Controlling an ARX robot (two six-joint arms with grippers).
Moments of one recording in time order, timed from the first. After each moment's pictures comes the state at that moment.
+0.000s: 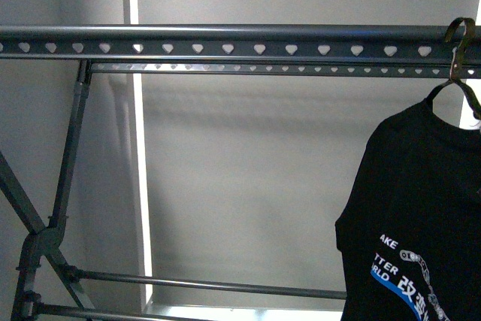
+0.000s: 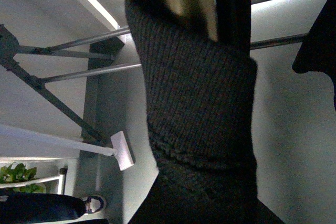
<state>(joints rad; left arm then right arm) 0.00 0.57 0.07 0.50 0.00 0.00 -0.14 1.62 1.26 -0.32 -0.33 0.21</state>
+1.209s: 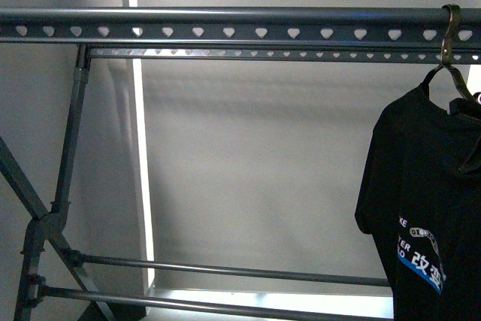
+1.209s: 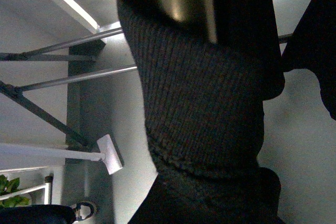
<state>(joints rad) 0.00 0.03 0.02 0.01 0.00 0.00 -0.11 1.76 1.47 -0.45 -0.22 0.24</state>
